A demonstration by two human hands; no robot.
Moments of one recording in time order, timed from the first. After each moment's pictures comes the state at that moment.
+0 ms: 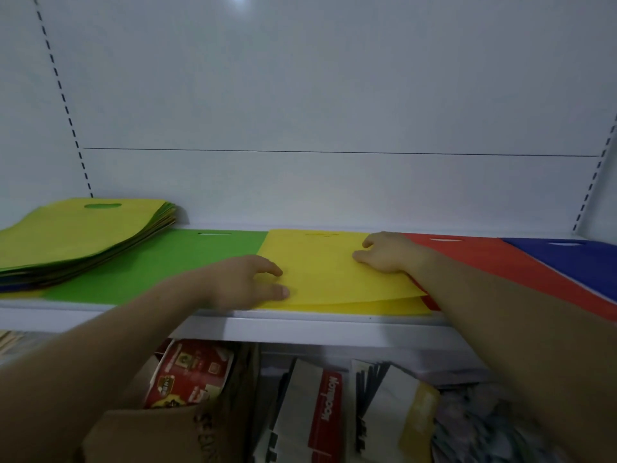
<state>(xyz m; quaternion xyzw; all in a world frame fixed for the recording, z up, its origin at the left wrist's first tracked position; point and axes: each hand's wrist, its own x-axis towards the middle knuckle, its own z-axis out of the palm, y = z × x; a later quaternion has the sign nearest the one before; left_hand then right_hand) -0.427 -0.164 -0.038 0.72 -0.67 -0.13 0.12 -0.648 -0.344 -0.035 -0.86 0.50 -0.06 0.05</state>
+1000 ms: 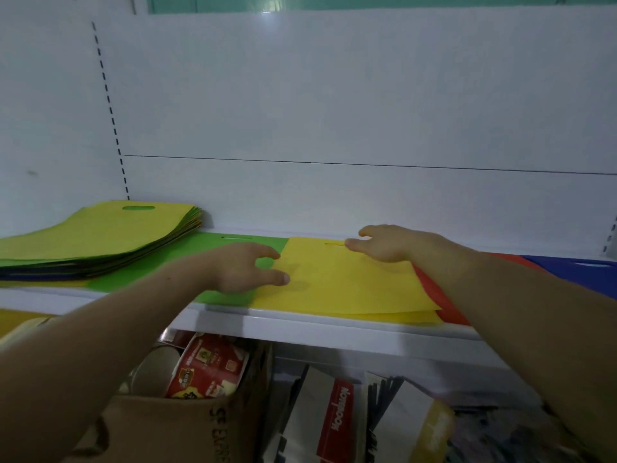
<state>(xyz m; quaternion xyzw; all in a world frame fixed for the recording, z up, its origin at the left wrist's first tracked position) -0.417 -0.148 -0.013 0.76 -0.63 -0.08 0.12 -0.625 -0.332 -0.002 -0.89 0.45 -0.04 0.06</state>
